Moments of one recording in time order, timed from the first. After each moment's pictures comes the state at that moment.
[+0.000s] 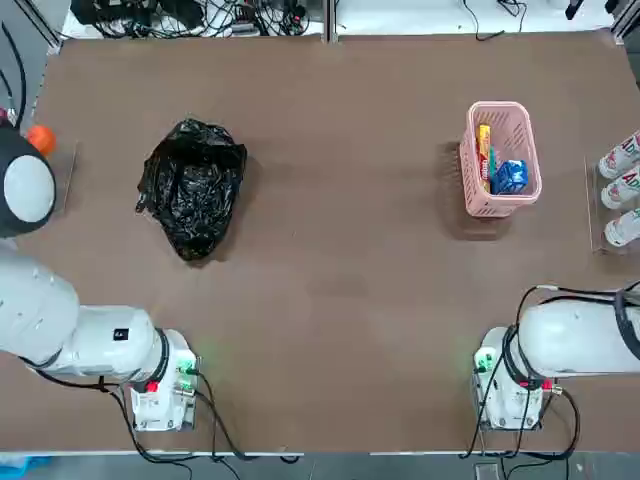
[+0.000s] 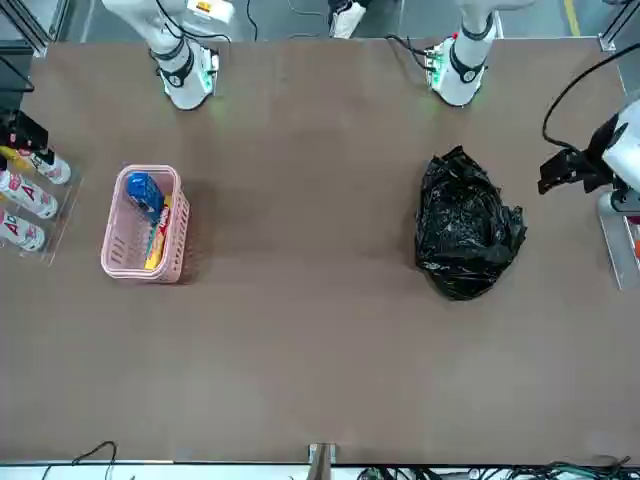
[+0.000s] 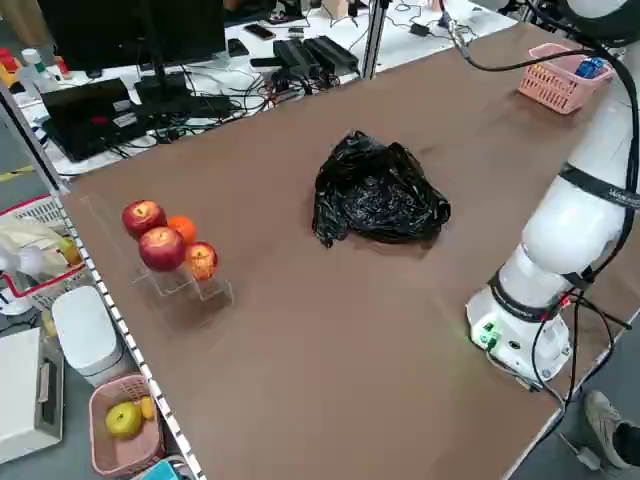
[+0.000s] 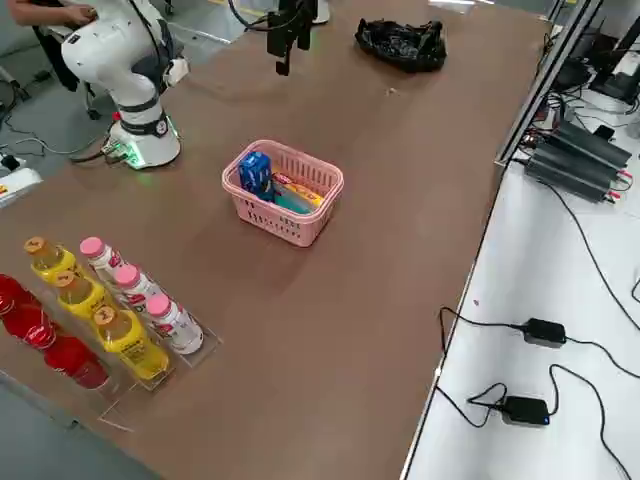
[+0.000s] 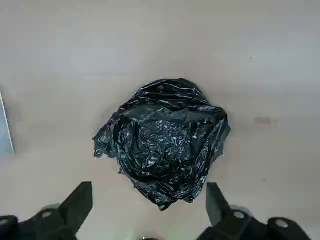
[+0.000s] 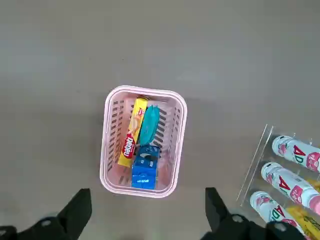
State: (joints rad) left arm 0.01 0.11 -0.08 -1.43 0.00 1.47 -0.08; right arm -0.01 -0.05 -0.09 -1.57 -0.01 1.50 -0.21
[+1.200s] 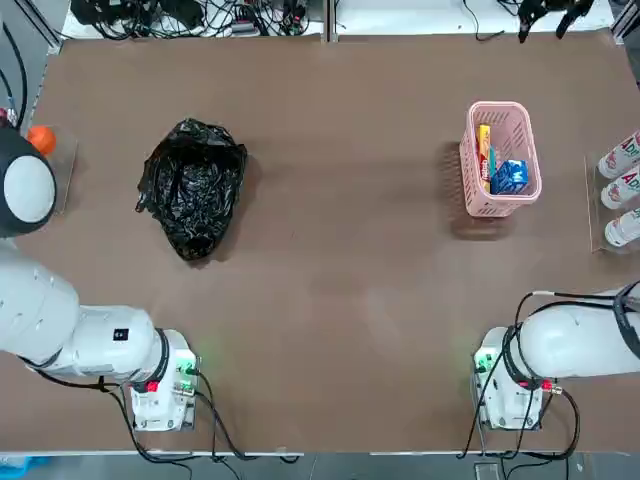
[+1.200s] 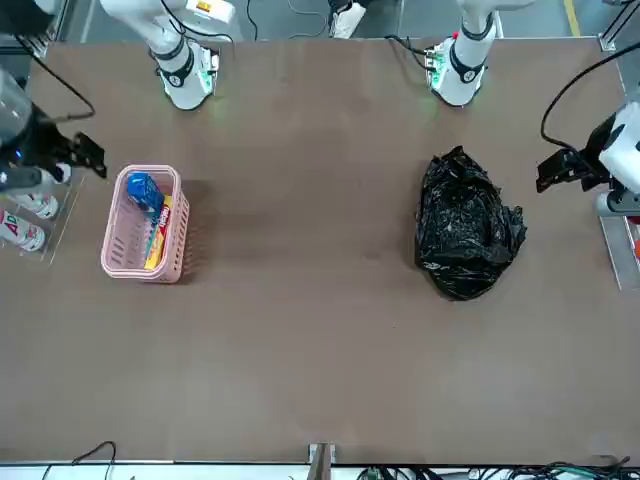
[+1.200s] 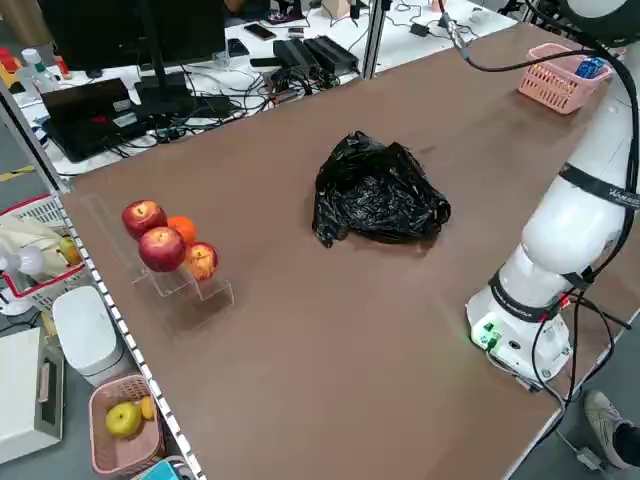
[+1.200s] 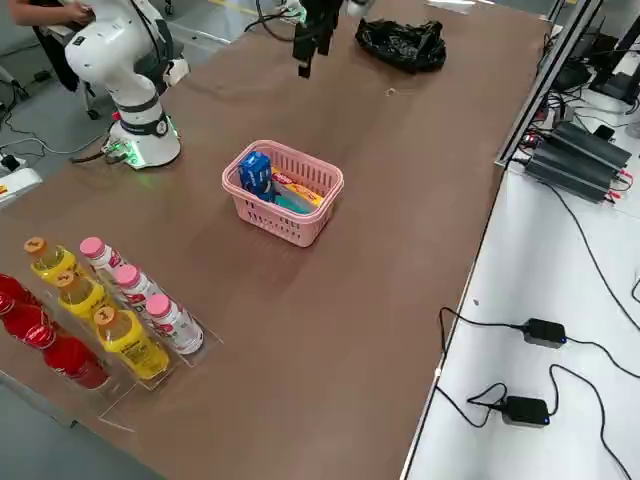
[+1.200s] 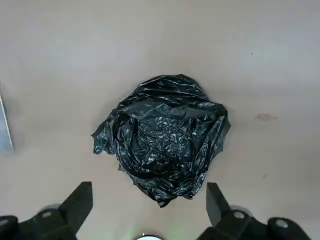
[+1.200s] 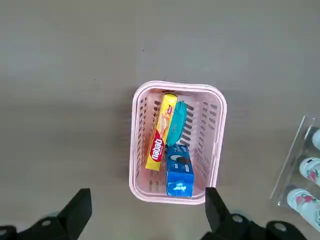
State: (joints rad) left arm 0.01 0.11 -0.09 -1.43 0.00 1.45 -0.09; right arm 0.13 -0.04 -0.09 -1.72 -0.01 1.61 -0.02
